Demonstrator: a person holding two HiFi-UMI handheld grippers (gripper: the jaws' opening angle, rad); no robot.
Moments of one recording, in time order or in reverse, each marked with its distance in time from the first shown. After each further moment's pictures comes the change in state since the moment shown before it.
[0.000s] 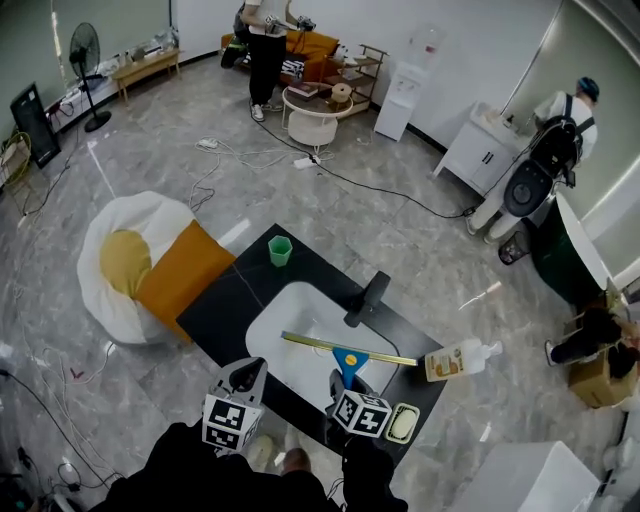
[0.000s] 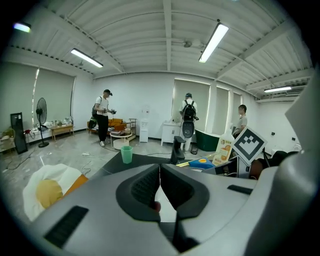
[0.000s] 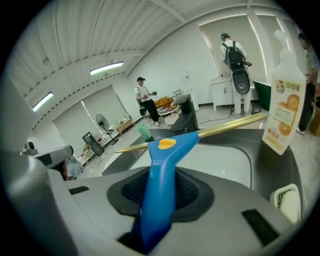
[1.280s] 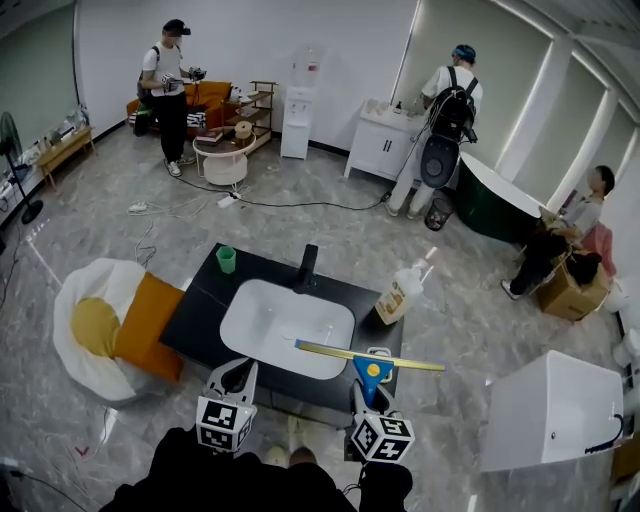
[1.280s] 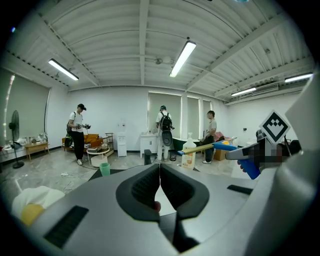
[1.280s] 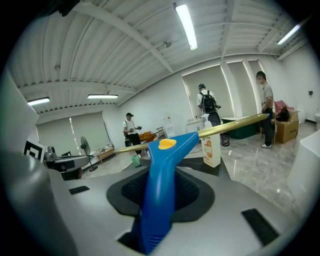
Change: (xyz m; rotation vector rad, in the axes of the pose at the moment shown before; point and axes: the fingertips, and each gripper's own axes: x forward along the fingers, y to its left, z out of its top) left arm -0.128 -0.096 0.014 0.174 -0.135 -0.237; right arm -0.278 0.011 -0.060 0.019 -0.437 -0.231
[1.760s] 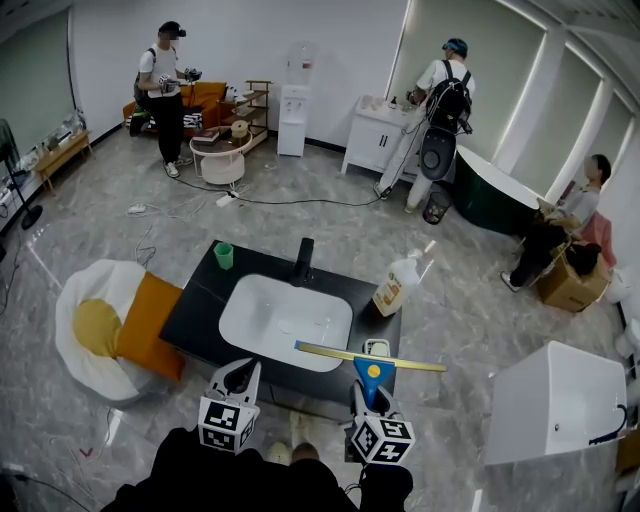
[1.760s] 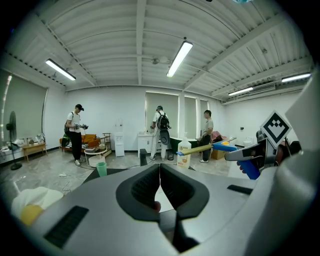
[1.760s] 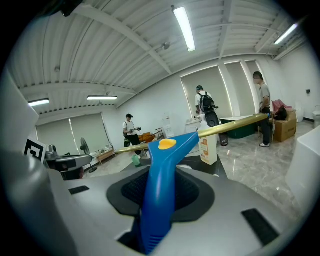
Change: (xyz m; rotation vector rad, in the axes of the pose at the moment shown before) left arm -0.012 -0.024 -0.006 0.015 0.005 -0.027; right arm -0.027 -0.005 -0.015 0.013 -0.014 -0.009
